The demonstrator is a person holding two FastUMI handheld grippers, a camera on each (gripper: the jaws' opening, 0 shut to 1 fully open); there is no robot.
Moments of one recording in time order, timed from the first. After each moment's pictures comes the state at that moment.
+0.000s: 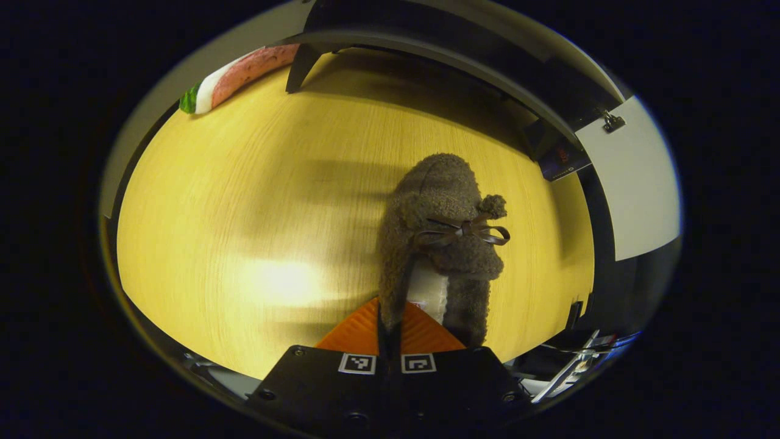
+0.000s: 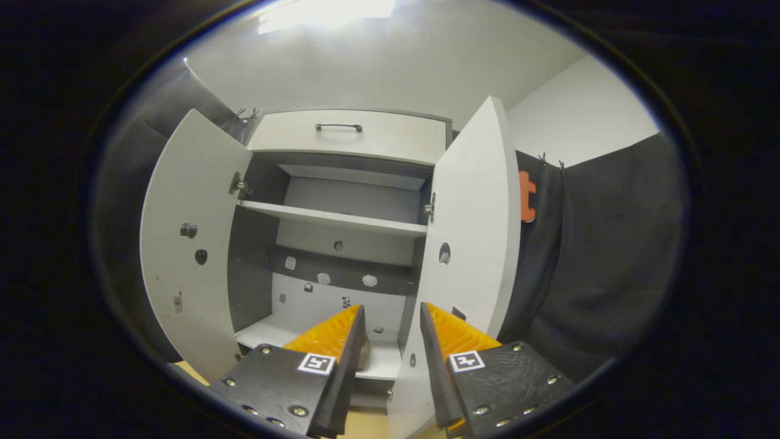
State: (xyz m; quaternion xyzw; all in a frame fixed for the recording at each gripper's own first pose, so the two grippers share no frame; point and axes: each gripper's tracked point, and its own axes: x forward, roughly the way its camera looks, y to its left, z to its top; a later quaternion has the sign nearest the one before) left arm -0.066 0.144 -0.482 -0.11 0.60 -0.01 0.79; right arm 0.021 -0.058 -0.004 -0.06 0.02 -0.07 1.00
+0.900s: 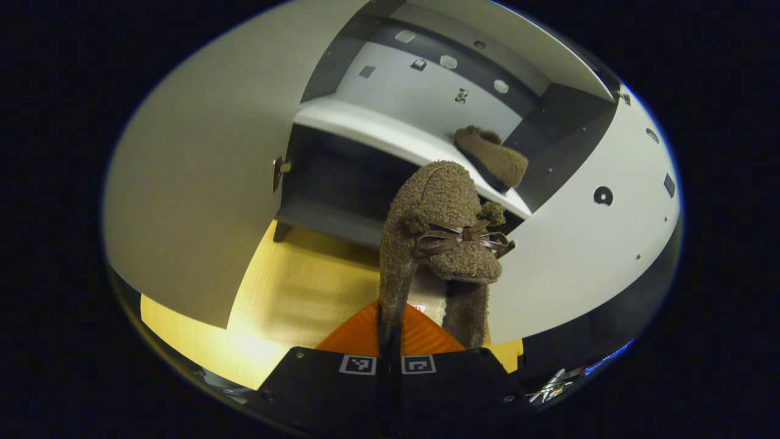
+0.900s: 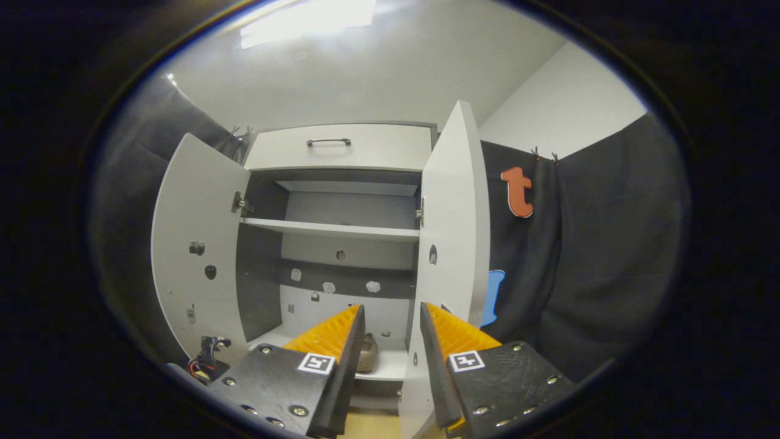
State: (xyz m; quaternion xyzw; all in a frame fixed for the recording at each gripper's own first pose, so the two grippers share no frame) left arm -0.058 0.163 -0.462 -0.18 0.37 -0.05 0.91; right arm 0.001 -0.072 0.010 -0.01 0.00 -0.06 1.00
